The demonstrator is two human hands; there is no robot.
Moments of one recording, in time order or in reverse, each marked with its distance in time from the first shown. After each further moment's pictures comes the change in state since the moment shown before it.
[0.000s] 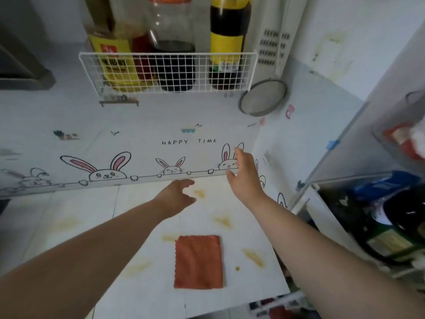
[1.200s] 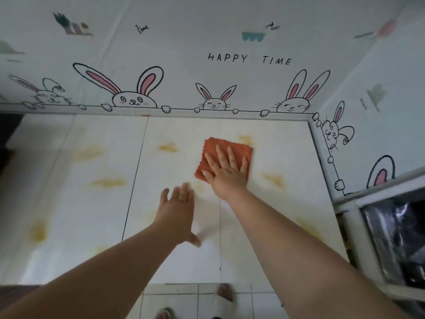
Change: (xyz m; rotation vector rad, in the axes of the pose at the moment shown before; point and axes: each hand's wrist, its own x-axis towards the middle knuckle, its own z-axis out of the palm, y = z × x) left_hand -0.025 -0.194 0.098 0.959 -0.311 -0.202; right_hand -0.055 0.068 0.264 -0.570 -0.645 -0.105
